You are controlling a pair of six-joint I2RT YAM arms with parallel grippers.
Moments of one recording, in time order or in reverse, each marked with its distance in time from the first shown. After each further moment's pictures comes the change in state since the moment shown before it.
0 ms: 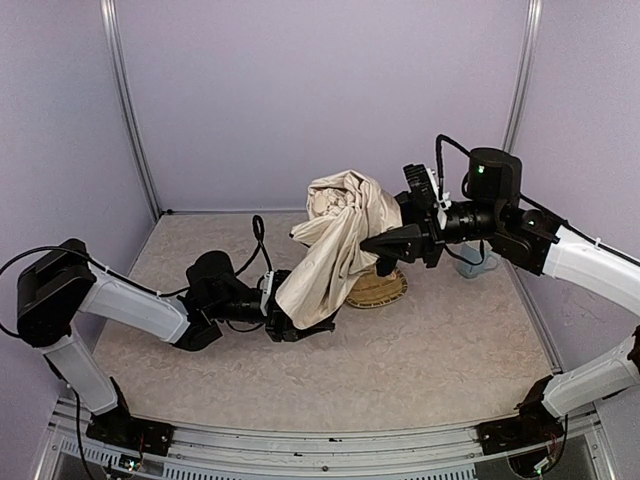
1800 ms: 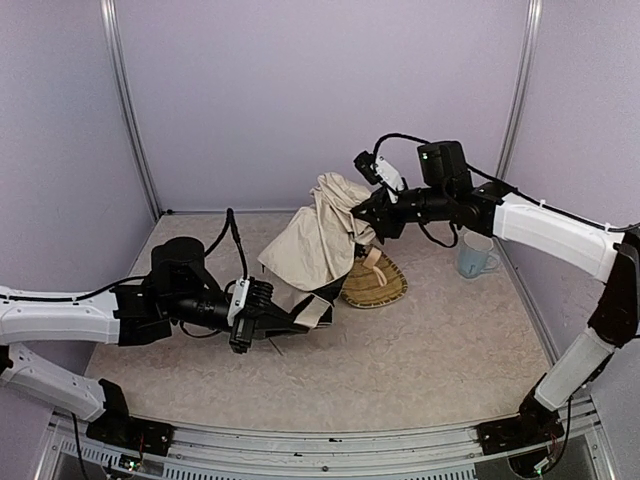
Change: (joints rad) left arm -0.075 -0.438 -0.013 -0.764 -0.076 0.207; right arm -0.098 0.292 0.243 -0.236 0.513 0.116
